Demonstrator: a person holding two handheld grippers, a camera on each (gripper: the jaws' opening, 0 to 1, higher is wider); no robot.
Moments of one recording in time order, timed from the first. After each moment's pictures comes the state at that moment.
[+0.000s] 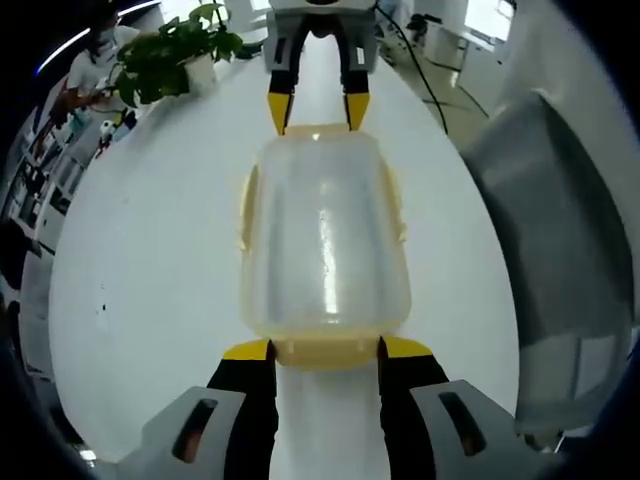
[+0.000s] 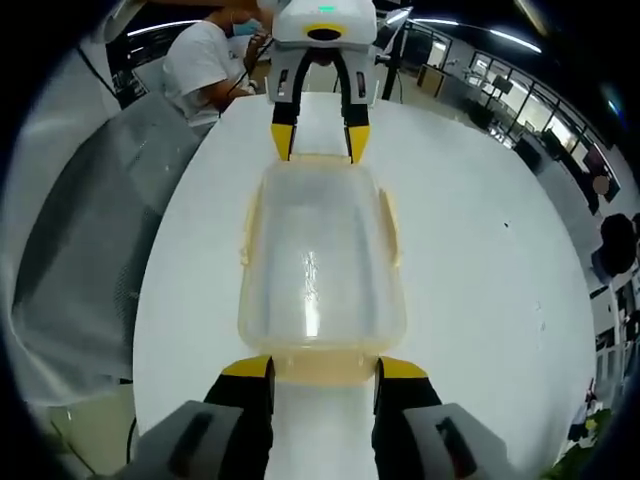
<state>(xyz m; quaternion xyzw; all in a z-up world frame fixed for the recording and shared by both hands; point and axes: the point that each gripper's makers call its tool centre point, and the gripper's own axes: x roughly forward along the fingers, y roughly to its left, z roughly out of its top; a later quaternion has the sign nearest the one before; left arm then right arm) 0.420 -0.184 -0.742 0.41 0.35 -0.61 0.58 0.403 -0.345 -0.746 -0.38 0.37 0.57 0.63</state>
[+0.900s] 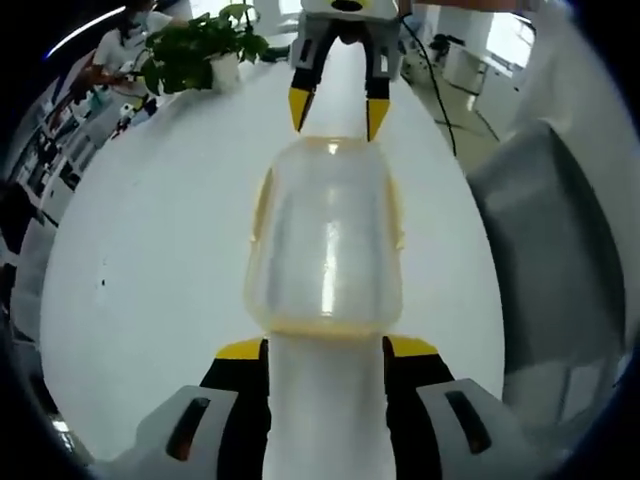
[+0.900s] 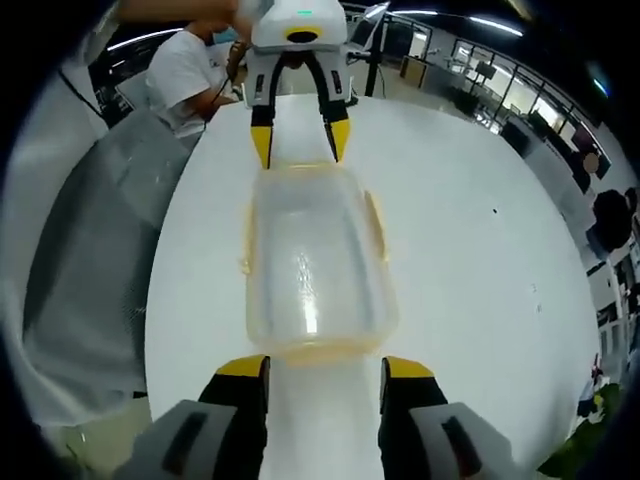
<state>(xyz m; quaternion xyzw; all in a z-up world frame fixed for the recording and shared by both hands) 0.416 -0.177 -0.733 0.35 0.38 -0.59 0.62 0.400 -0.349 -0.730 -0.35 0.39 0.55 0.65</state>
